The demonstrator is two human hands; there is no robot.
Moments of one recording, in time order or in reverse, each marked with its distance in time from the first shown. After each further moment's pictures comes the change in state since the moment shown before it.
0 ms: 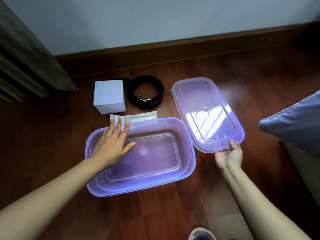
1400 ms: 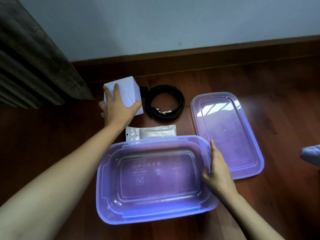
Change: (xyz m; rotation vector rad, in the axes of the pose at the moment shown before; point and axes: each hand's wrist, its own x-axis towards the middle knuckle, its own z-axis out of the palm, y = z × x) left_hand 0.113 -0.032 -0.065 -0.439 0.481 -0.507; right_hand -0.039 0.060 0.042 -1.681 -0.563 -0.504
